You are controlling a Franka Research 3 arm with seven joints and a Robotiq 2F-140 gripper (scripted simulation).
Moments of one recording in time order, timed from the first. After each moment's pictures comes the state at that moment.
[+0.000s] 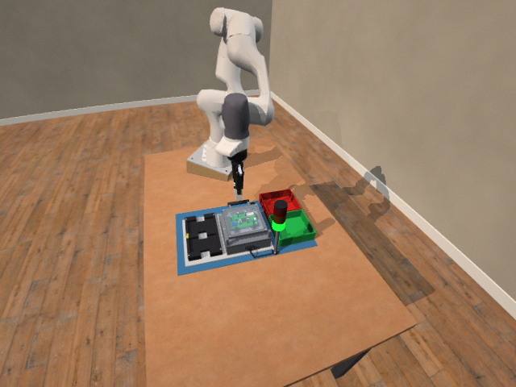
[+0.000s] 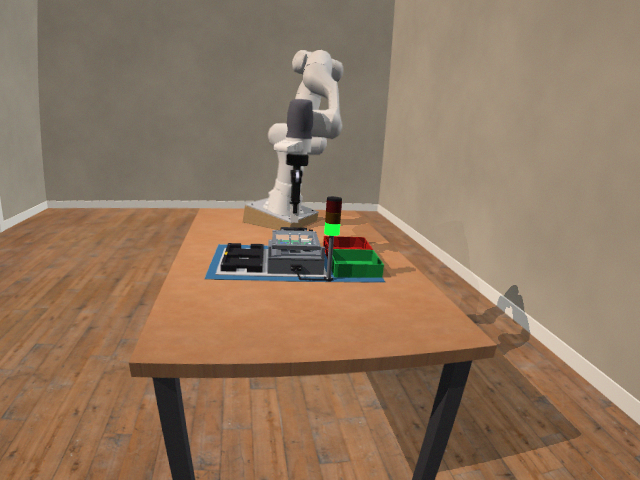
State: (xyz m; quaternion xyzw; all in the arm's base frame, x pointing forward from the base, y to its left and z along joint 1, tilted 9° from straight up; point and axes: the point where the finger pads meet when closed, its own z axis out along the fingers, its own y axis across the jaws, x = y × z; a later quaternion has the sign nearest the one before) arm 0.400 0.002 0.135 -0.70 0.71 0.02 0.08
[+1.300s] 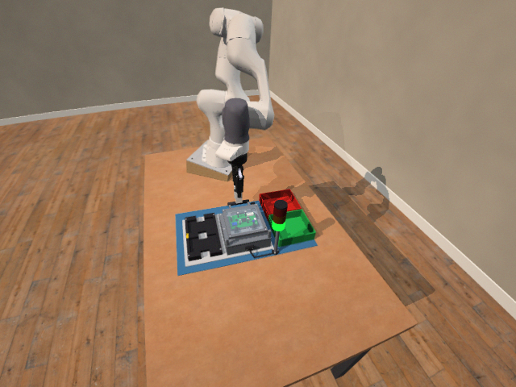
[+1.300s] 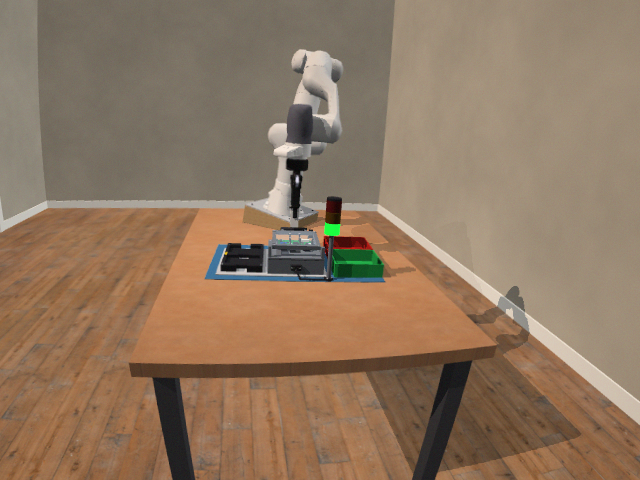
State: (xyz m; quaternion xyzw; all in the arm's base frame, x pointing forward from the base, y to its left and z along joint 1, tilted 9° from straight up) arm 0.401 0.005 0.118 -0.70 0.71 0.02 0.08
